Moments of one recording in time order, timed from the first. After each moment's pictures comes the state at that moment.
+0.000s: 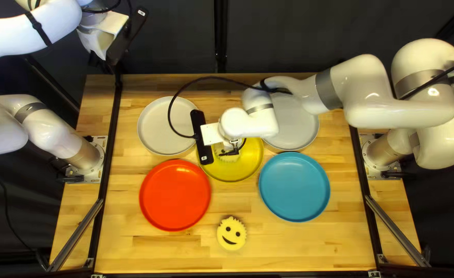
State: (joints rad) left arm 0.88 -0.70 -0.76 -0.04 1.49 1.30; right arm -0.07 0.40 -1.15 -0.39 0.67 -0.03
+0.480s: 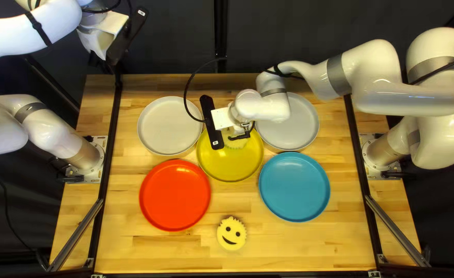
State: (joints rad) left arm 0.88 -0.70 -0.76 -0.04 1.49 1.30; right arm -0.03 0.35 -1.09 -0.43 0.64 0.00
